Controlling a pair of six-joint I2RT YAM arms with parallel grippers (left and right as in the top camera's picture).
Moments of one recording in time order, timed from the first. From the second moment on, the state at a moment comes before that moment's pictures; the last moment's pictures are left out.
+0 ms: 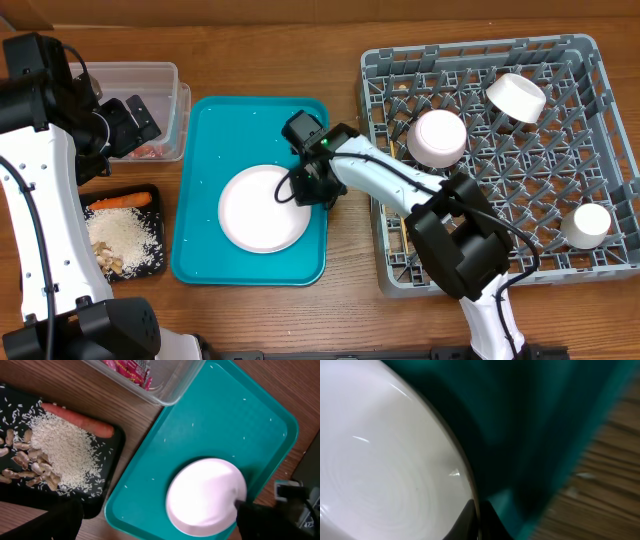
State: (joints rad) left arm 0.31 1.66 1.83 -1.45 0.13 -0.29; right arm 0.70 2.19 1.67 -0.92 -0.17 0.46
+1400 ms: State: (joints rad) left arm 0.31 1.66 1.83 -1.42 0.12 -0.28; right arm 0.37 1.71 1.41 -1.03 0.85 0.68
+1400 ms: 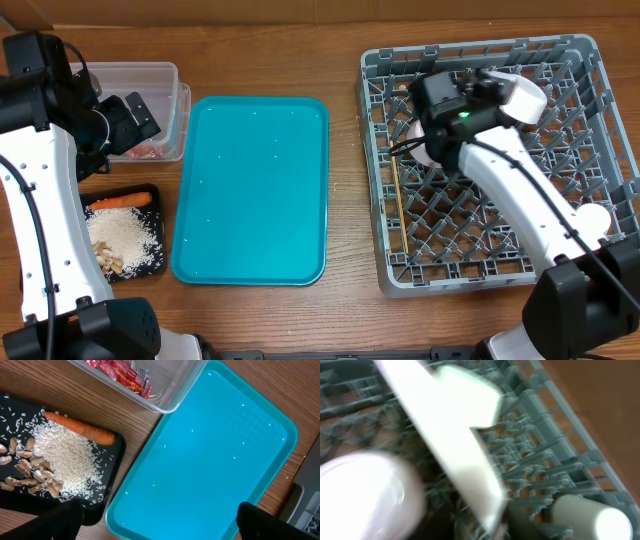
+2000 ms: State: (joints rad) left arm 0.14 1.66 1.83 -1.33 0.12 -0.18; right arm 0.12 1.43 1.55 -0.91 -0.07 0.32
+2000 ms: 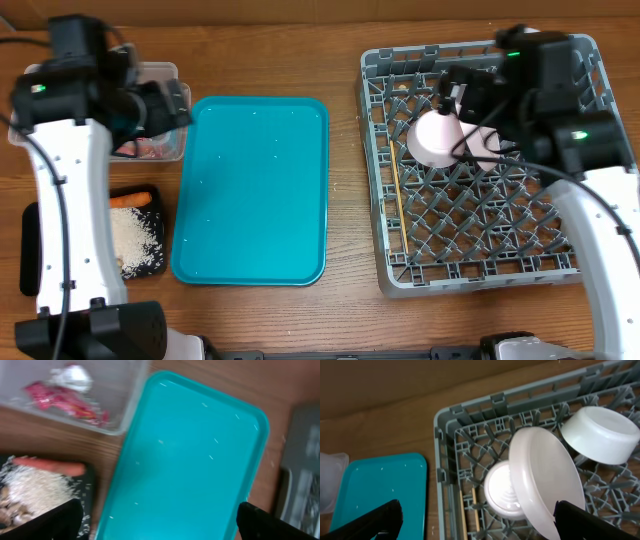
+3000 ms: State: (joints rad) left arm 0.05 0.35 0.91 -1.15 0.07 -0.10; right arm -0.06 0.63 0.93 -1.08 -0.06 0.28
